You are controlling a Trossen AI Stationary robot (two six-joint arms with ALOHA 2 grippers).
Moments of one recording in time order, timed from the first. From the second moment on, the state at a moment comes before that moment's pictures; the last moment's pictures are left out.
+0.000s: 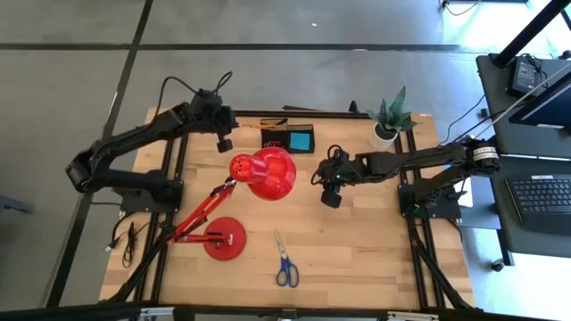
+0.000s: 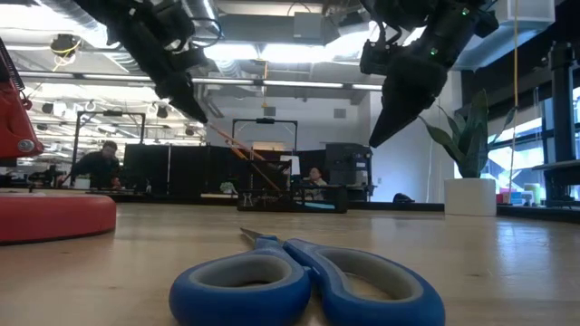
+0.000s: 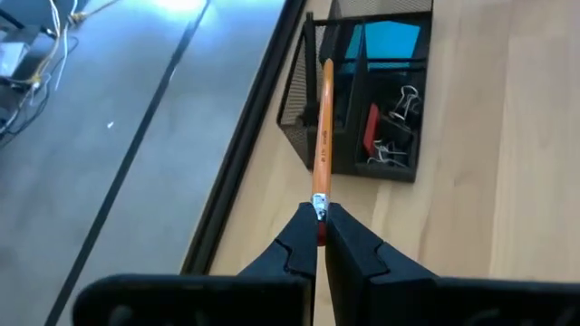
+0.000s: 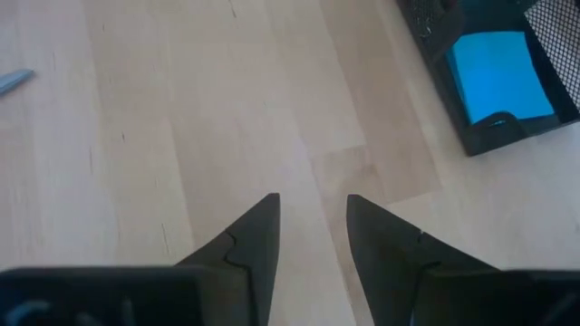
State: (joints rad) left arm 0.74 1.13 0.84 -0.44 0.07 0.51; right arm -0.02 1.43 0.91 -0.44 0.20 0.16
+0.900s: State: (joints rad) left arm 0.73 1.49 1.18 -0.68 0.07 0.55; right arm -0.02 1.43 0.91 -0.45 0.20 0.15
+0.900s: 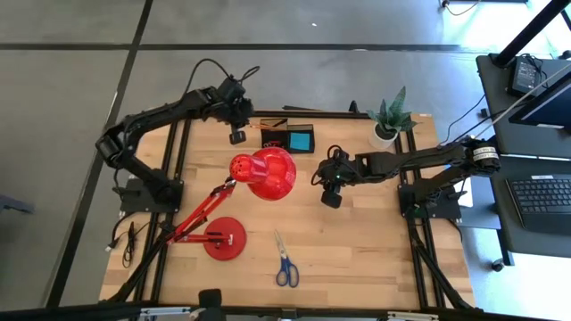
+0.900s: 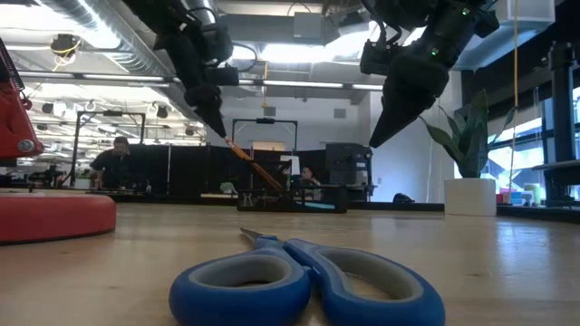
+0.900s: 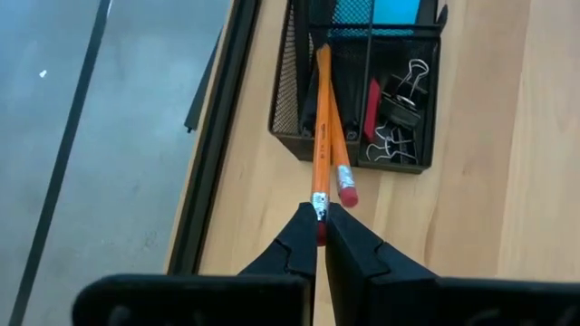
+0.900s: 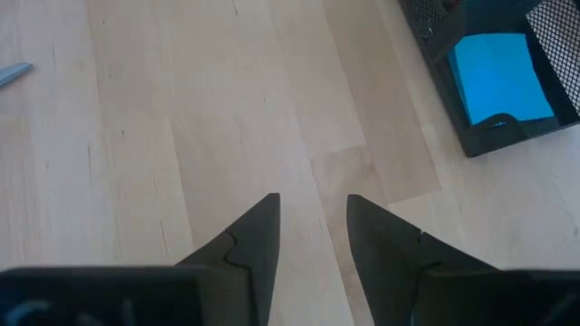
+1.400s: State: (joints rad) left arm 0.73 1.51 1.18 -0.62 0.06 0.51; right arm -0.02 1.43 0.91 -0.45 0.20 0.15
